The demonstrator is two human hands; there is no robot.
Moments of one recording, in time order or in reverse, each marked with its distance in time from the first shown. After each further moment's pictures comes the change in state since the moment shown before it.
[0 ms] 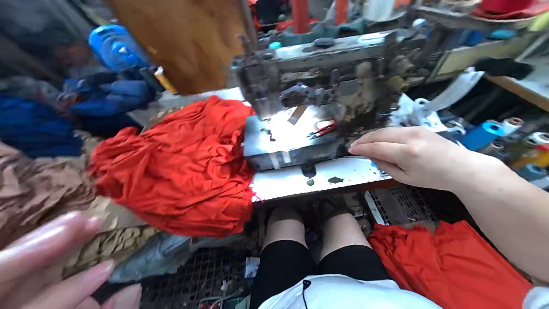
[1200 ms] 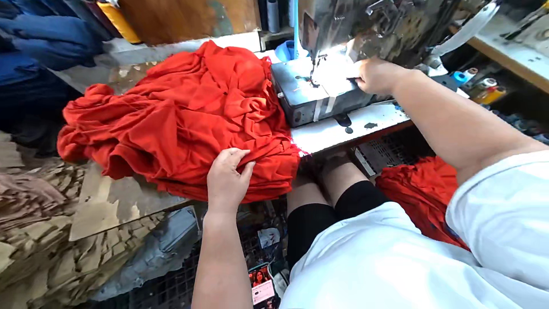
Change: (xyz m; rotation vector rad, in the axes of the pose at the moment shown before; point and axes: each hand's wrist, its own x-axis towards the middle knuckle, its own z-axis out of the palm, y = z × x) left_hand -0.042 -0.204 0.061 0.124 -0.452 -0.312; right_hand 0.120 0.032 0.139 -0.111 -0.538 0.685
